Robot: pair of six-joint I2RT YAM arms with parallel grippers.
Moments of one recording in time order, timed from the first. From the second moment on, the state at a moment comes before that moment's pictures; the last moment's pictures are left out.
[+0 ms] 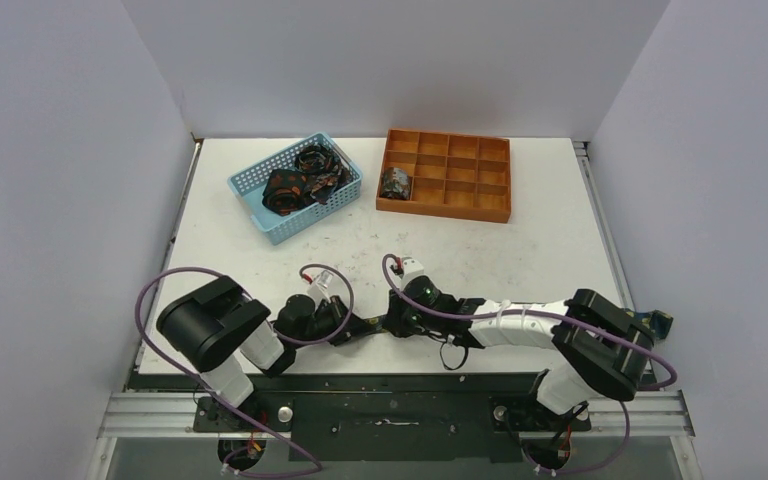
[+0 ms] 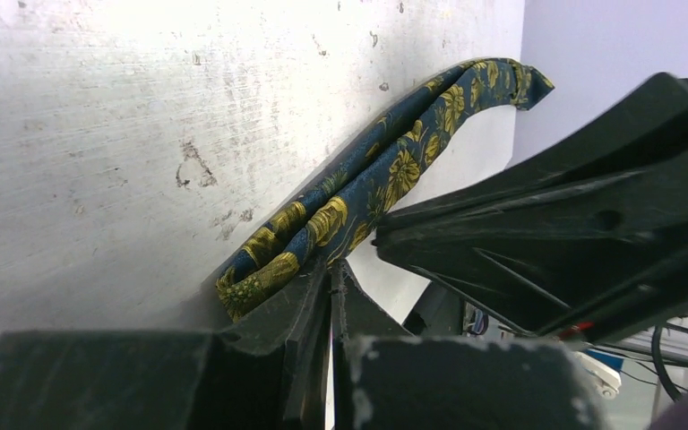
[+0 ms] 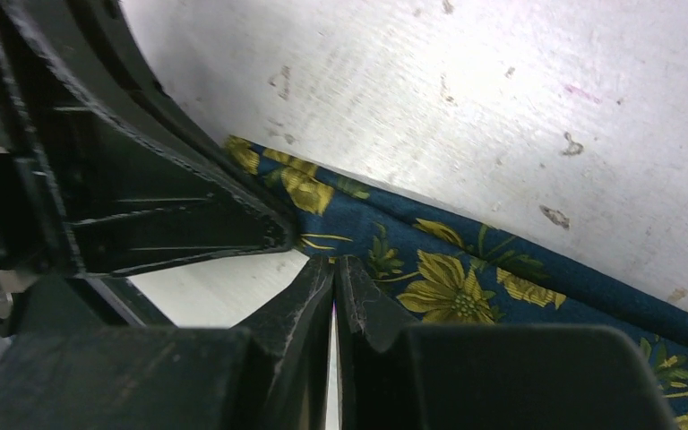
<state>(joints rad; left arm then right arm) -0.69 1.65 0.12 1.10 0.31 -1.10 0.97 1.48 0.60 0.18 -0.02 0.61</state>
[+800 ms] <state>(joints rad) -0.72 1.62 0.08 1.18 0.28 -1.12 1.00 1.50 0.62 0.05 0.17 0.57</state>
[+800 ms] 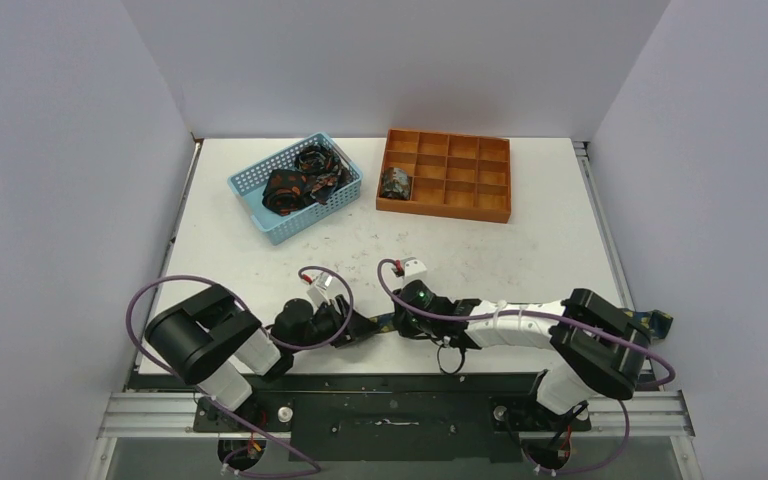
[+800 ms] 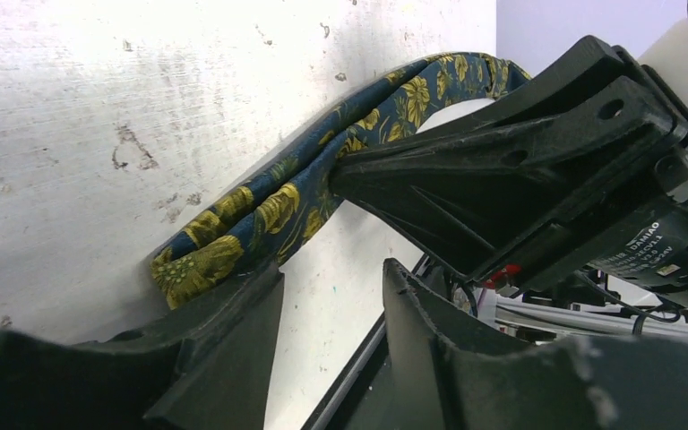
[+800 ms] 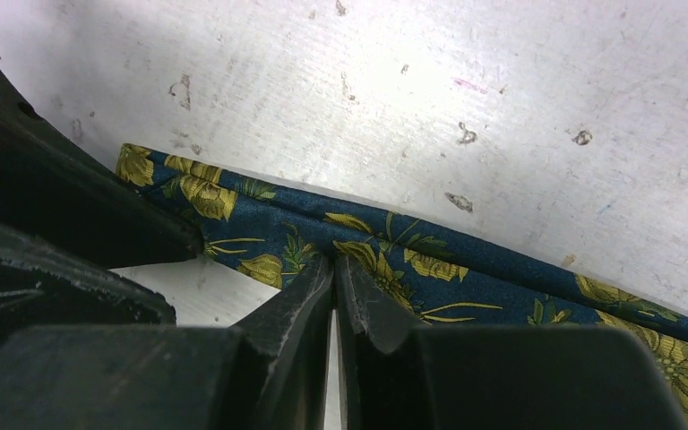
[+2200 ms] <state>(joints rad) -0.59 1.18 0.18 0.43 0.14 -0.83 0.99 1.57 0.64 0.17 0.22 0.57</state>
